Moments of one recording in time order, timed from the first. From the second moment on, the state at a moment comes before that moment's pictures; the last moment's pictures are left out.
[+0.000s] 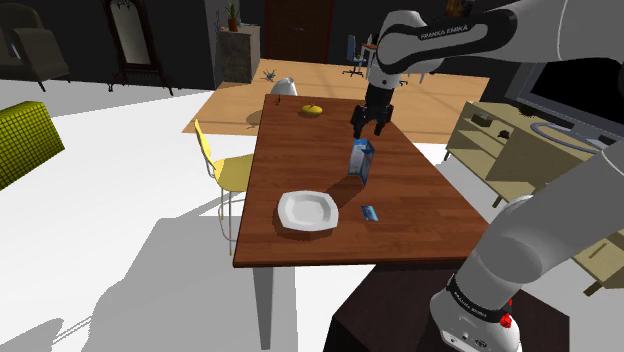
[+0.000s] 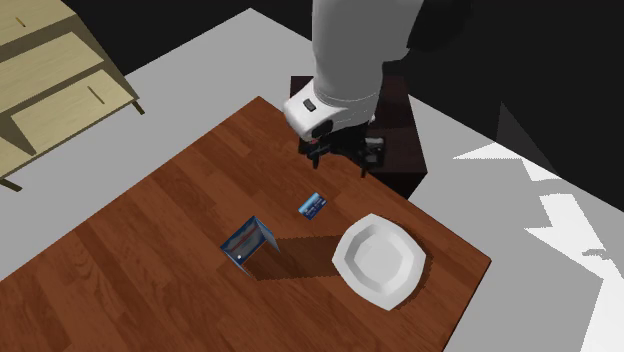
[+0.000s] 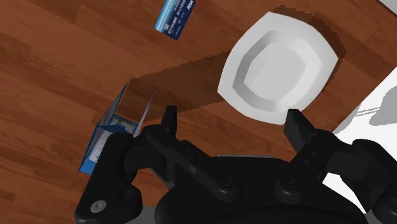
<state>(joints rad) -0.12 -0.33 -0.11 -2.22 0.01 1.92 0.01</state>
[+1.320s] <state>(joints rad) -0.26 0.28 -0.25 -1.82 0.07 2.07 -0.02</state>
